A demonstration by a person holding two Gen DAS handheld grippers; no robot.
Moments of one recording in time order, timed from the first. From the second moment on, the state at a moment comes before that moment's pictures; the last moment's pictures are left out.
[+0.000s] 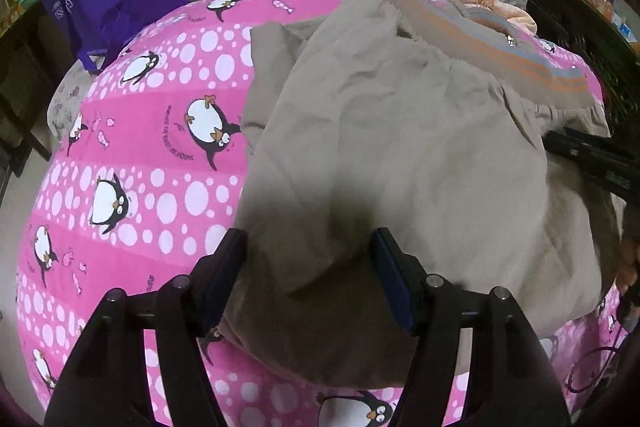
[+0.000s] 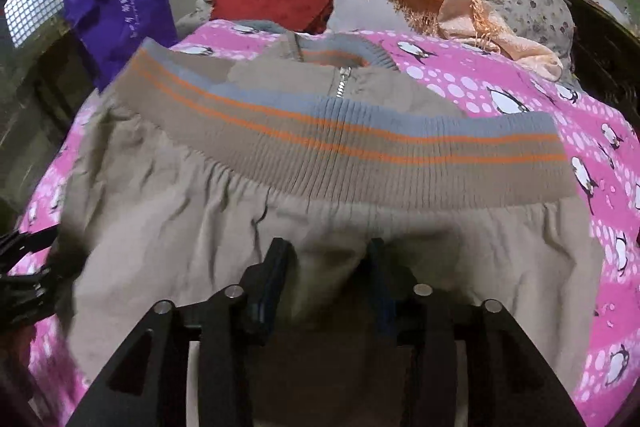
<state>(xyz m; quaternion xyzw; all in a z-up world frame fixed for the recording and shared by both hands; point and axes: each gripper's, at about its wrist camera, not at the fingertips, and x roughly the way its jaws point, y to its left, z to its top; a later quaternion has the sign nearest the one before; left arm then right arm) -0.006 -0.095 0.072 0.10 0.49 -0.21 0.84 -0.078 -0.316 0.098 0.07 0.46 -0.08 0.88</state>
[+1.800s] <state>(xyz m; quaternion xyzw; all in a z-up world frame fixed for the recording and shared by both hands) -0.011 -0.129 0.067 0.06 0.52 -0.21 0.83 -0.125 -0.300 0.080 0.08 0.50 -0.08 0.86</state>
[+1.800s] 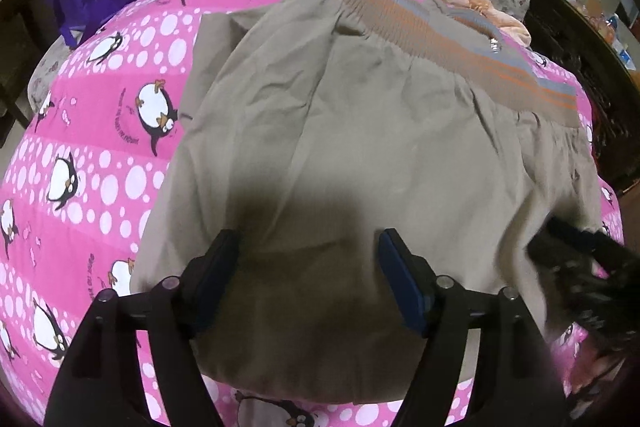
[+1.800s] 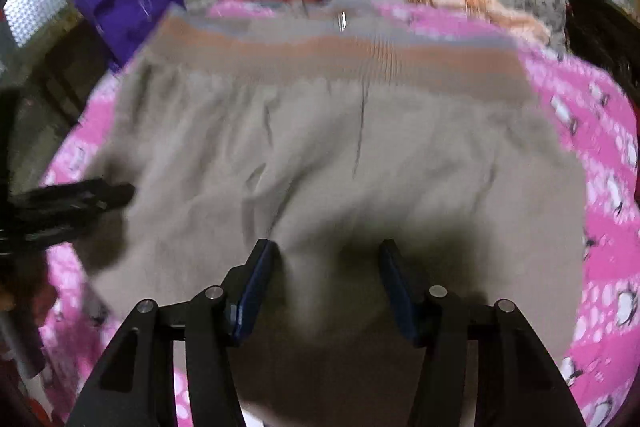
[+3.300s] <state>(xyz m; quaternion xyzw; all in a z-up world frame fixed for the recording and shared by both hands) 0.041 -0.085 0.070 0.06 0.52 -0.20 0.83 -0.224 -0.454 0.099 0.19 0.47 -0.23 0.83</state>
